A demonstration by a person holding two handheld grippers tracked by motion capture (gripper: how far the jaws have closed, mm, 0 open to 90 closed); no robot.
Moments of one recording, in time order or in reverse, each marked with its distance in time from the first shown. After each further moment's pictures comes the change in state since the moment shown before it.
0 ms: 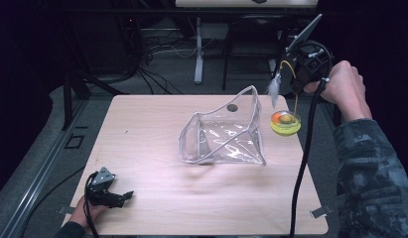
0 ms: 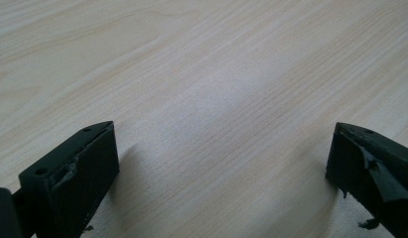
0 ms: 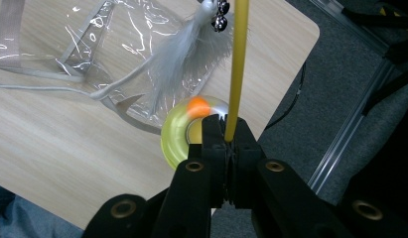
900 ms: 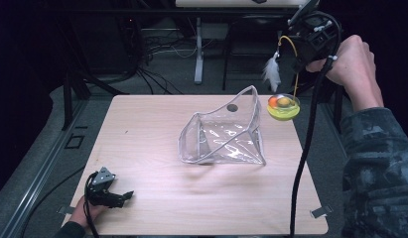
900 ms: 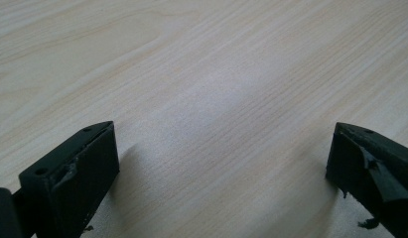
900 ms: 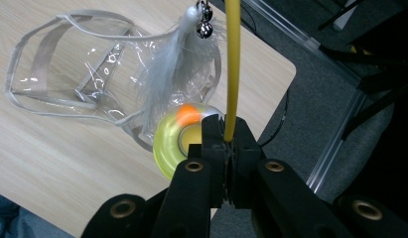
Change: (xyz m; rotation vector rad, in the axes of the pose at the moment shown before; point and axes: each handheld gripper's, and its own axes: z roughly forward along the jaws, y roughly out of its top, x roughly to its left) left arm 0.000 0.000 0.000 0.001 -0.001 0.000; right arm 0.014 0.018 -0.060 -0.101 -0.037 -0.019
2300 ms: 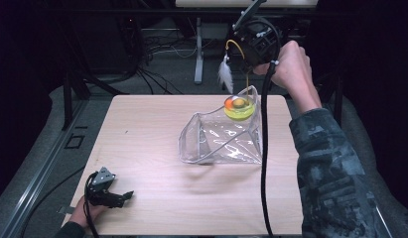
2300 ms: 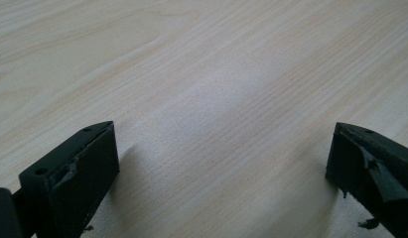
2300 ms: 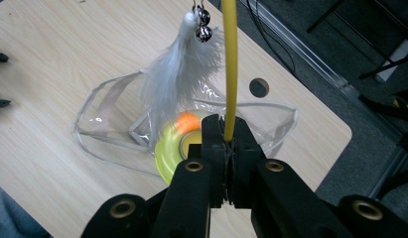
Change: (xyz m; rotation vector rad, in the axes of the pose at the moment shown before) left arm 0.000 0.000 0.000 -0.001 0.001 -0.001; right arm 0.077 0.054 0.032 -0.092 0.113 -0.117
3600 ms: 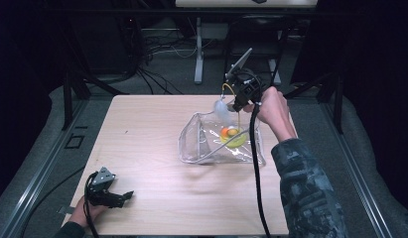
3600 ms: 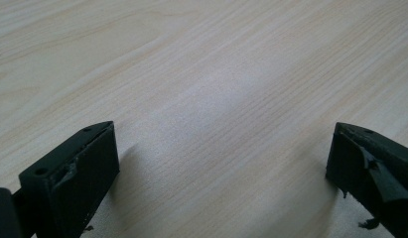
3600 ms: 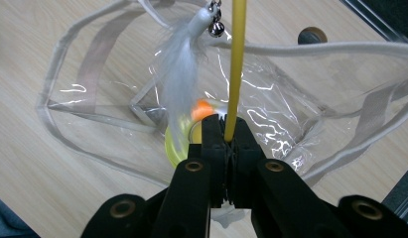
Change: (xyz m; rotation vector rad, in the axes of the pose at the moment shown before) left arm 0.000 0.000 0.000 0.001 0.000 0.001; right arm 0.007 -0.046 0.119 0.118 0.094 0.042
